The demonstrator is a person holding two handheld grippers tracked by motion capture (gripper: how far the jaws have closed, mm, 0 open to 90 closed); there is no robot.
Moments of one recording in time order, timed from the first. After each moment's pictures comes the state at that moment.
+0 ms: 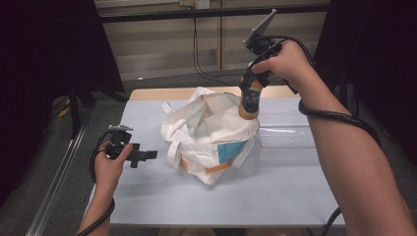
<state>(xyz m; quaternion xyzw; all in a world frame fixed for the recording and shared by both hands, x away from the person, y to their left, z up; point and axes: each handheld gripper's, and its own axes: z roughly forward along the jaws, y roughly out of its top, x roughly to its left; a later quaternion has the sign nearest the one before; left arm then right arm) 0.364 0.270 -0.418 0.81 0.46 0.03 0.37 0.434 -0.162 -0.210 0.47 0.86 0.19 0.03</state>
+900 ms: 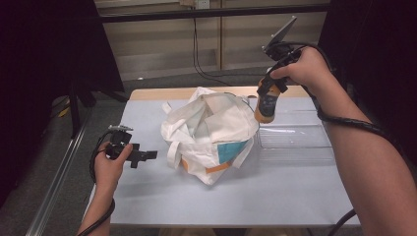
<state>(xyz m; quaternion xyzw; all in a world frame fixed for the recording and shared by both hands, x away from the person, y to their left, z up) 0.364 0.270 -0.418 0.81 0.46 0.03 0.37 0.424 -0.203 -0.223 0.49 0.85 0.18 0.04</state>
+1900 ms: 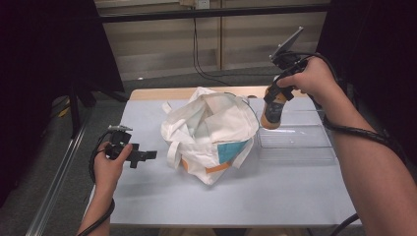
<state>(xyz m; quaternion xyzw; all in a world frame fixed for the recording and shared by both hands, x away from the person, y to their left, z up) 0.363 0.271 -0.418 0.81 0.46 0.03 0.37 0.417 -0.220 -0.244 0.51 0.84 0.17 0.03</state>
